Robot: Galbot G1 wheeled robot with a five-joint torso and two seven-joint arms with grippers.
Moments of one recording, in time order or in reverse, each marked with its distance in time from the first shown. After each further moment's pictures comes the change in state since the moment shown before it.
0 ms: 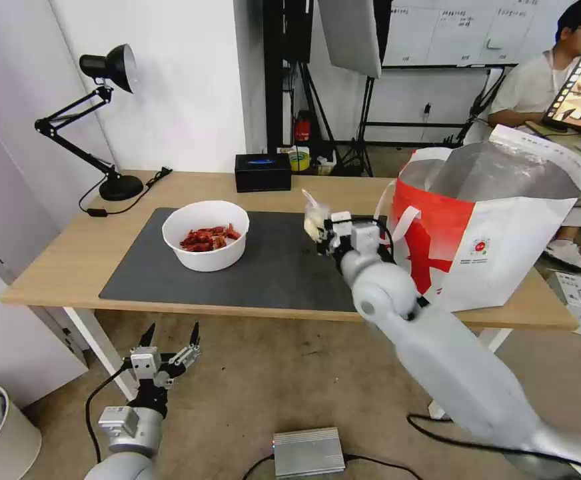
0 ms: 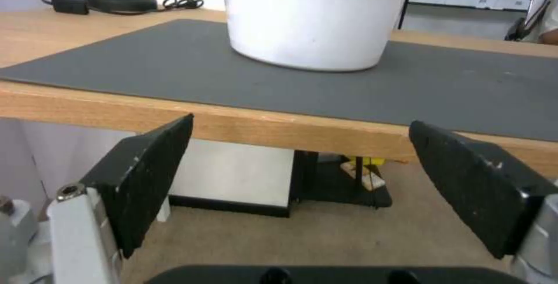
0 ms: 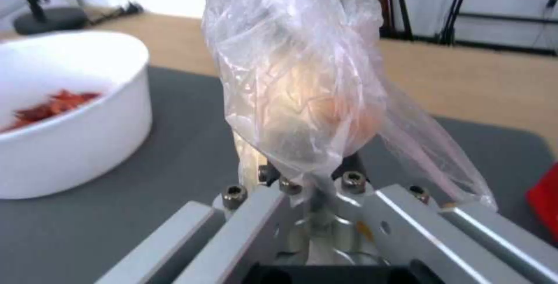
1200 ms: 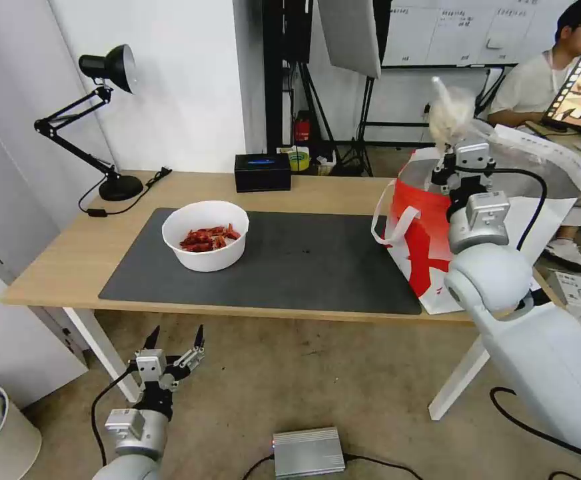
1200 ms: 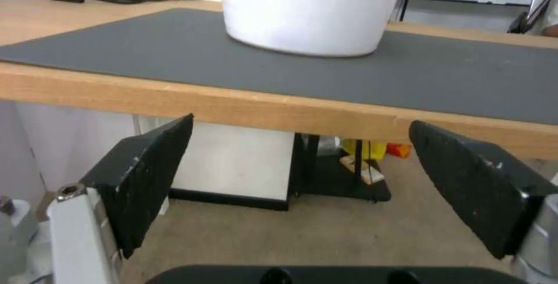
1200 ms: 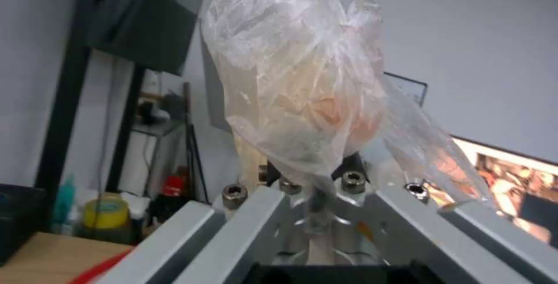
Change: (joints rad) left arm -0.006 -0.019 0.018 0.022 0.018 -0.002 -0.003; right arm -0.042 -0.151 0.296 0.016 -0.463 0.241 0.019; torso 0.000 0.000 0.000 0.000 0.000
